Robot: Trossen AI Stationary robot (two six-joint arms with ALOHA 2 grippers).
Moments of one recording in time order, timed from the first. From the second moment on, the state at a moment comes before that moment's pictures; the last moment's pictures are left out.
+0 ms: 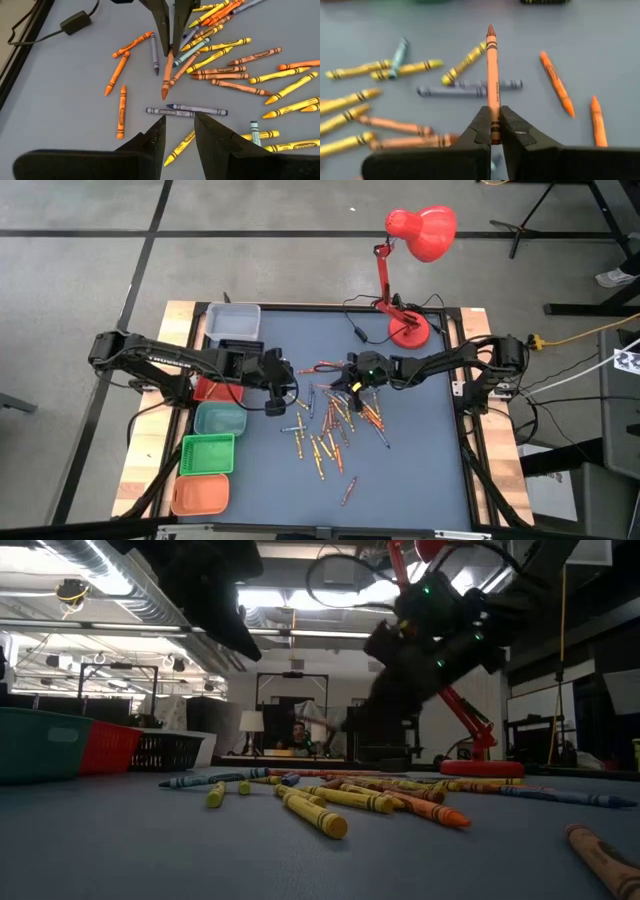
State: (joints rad) left arm -0.02 1.31 0.89 -0.38 -0.19 -0.04; right arm -0.14 1.70 0.73 0.42 -0.19 -0.06
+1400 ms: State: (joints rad) left arm -0.02 1.31 0.89 -0.28 -0.22 -0.04; right arm -0.14 1.70 0.89 0.47 -0.34 -0.06
